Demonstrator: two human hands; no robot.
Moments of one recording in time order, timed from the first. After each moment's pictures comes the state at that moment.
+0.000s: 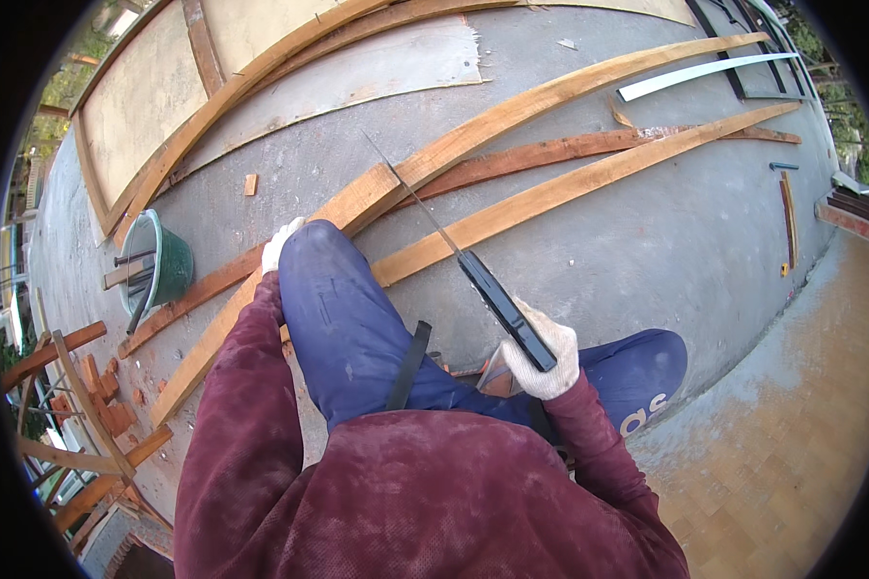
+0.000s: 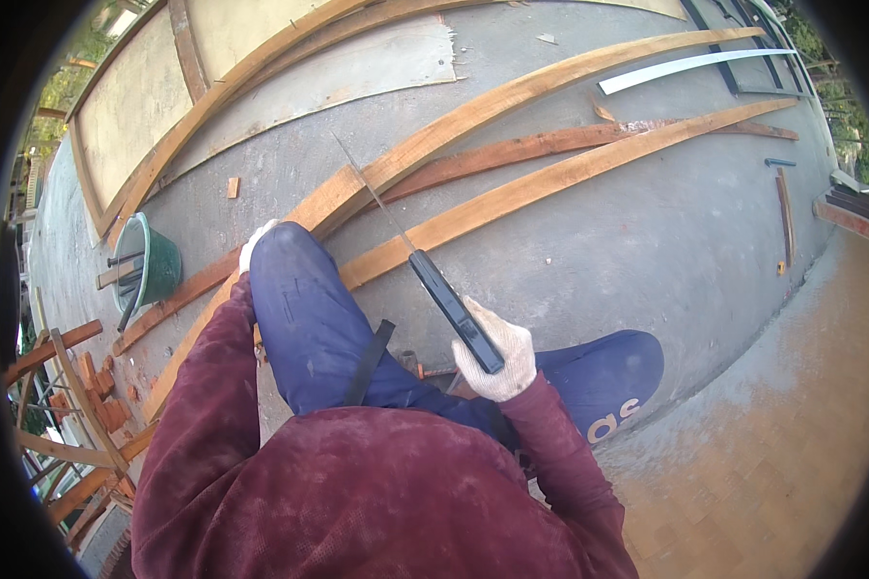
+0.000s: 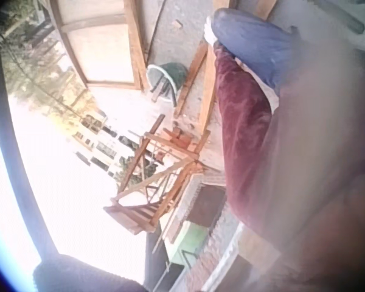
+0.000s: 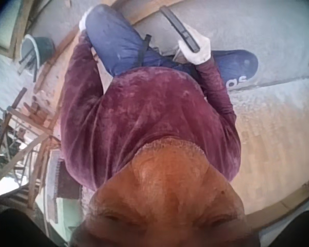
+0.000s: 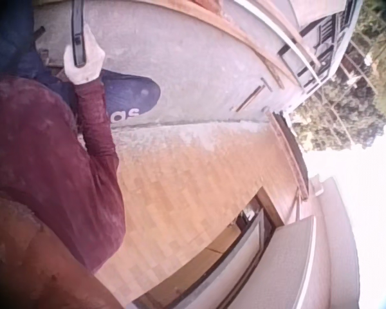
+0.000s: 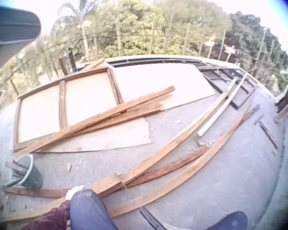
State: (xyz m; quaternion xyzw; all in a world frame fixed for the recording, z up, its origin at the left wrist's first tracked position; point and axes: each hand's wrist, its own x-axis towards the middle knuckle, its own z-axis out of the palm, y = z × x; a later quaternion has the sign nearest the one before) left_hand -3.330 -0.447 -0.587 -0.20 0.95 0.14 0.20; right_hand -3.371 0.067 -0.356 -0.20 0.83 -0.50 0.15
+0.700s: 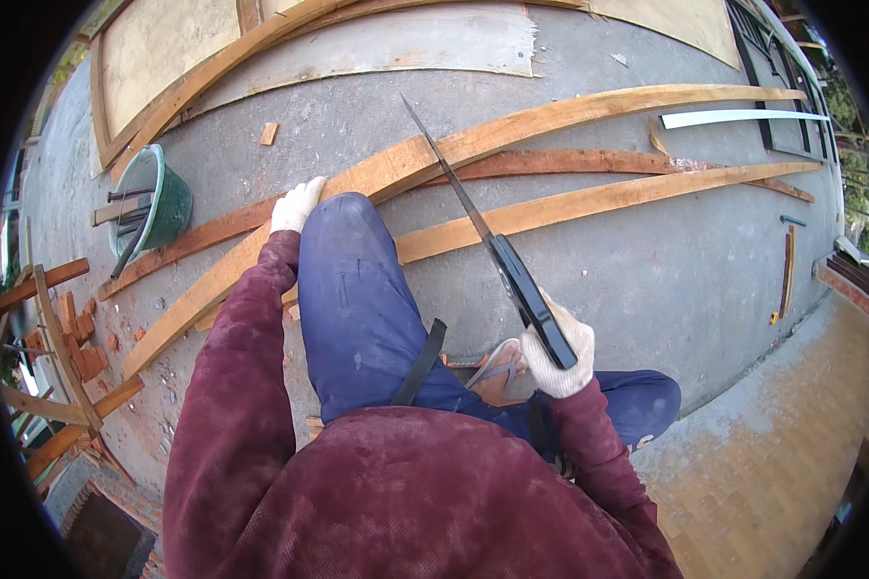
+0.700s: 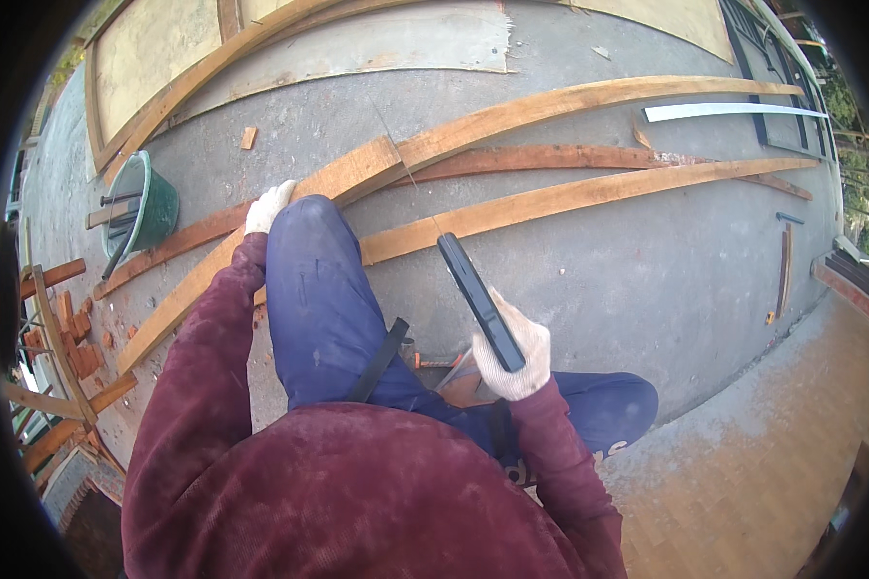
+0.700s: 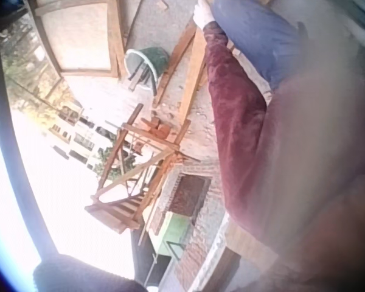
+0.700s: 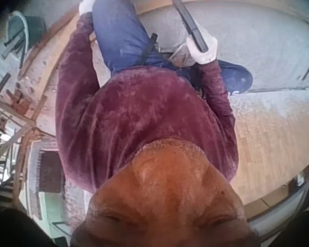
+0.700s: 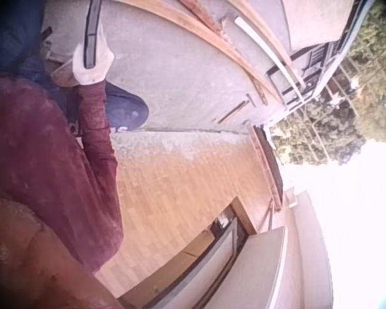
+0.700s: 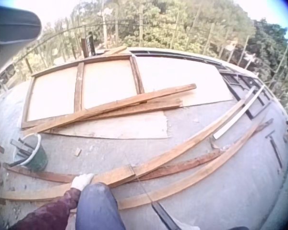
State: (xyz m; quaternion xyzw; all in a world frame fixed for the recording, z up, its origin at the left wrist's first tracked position) left_hand -3.324 -0.426 -0.566 -0.20 0.96 0.13 0.14; right_hand -3.391 0.046 -0.359 -0.25 0.84 -0.45 0.15
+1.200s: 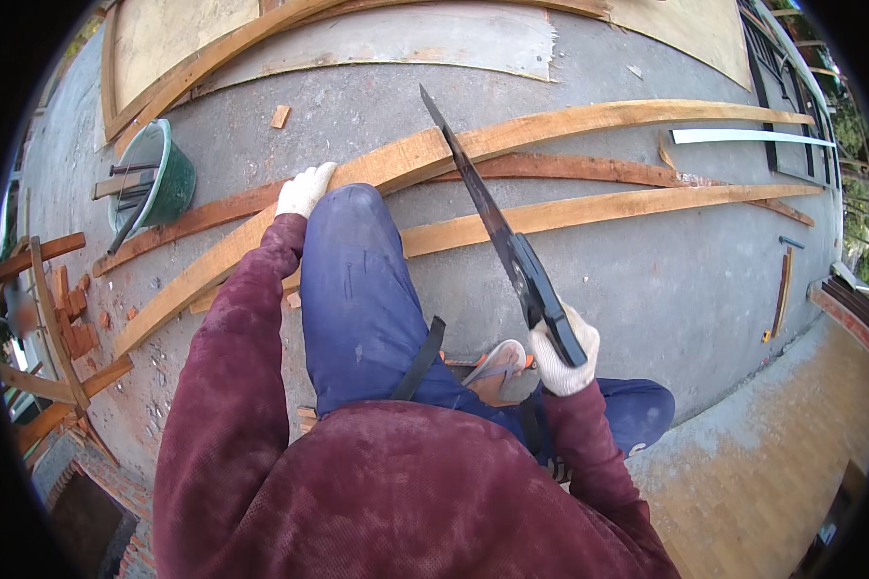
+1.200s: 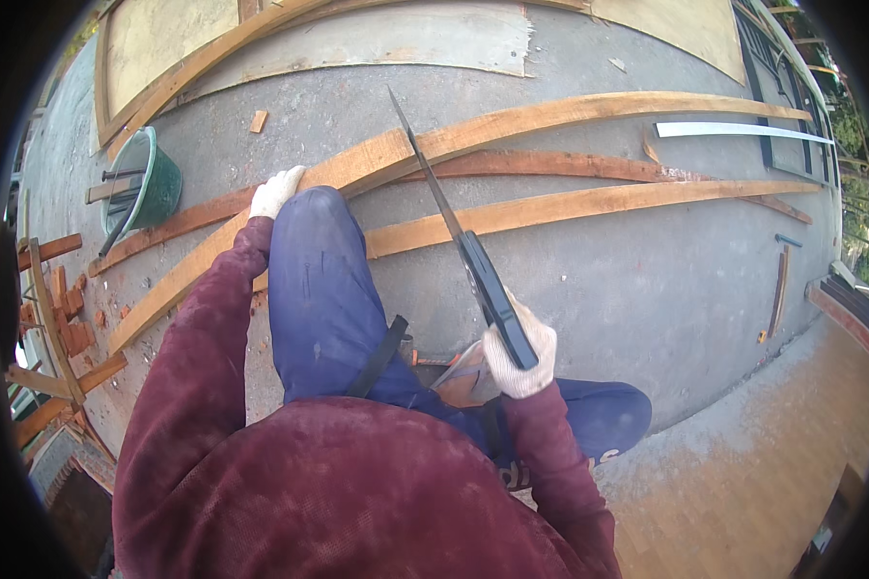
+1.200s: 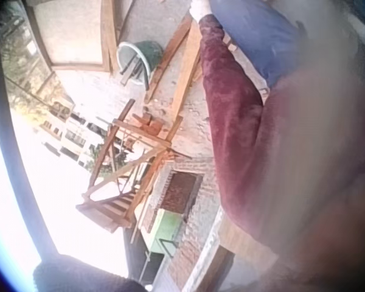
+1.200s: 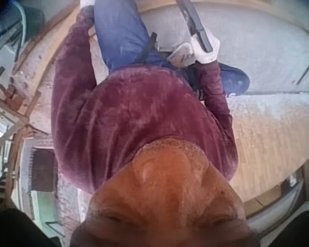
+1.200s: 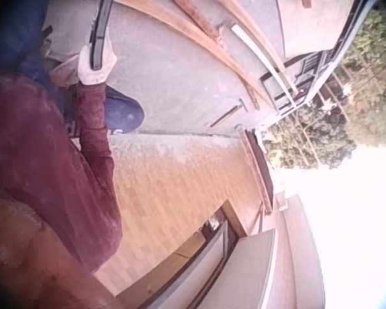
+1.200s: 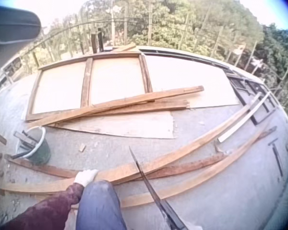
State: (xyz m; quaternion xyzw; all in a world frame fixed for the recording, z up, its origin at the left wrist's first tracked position) left_hand -3.325 -0.429 -0.572 -0.16 0.98 0.10 0.10; right_hand -3.389 0.046 -0.368 -0.21 0.85 -0.47 0.14
